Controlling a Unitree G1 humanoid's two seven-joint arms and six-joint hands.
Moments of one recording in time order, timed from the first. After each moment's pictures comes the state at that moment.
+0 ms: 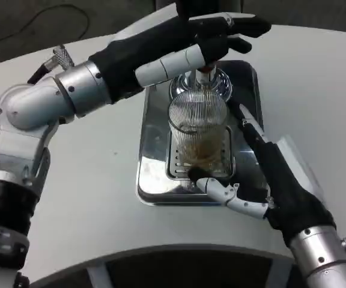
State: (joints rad) left arm -1.06 0.44 -0.07 0.65 -0.10 -0.43 -0.84; right arm -0.15 -0.06 0.17 -0.38 -0.50 0.20 0.08
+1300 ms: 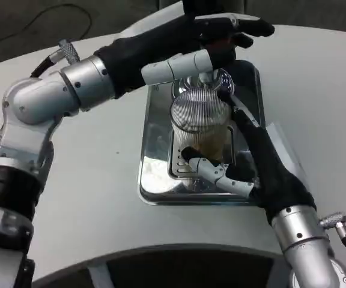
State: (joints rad) left arm -1.14 0.43 -0.10 0.82 -0.03 -0.59 -0.81; right arm -0.30 -0.05 0.18 -0.16 -0.45 0.16 -0.04
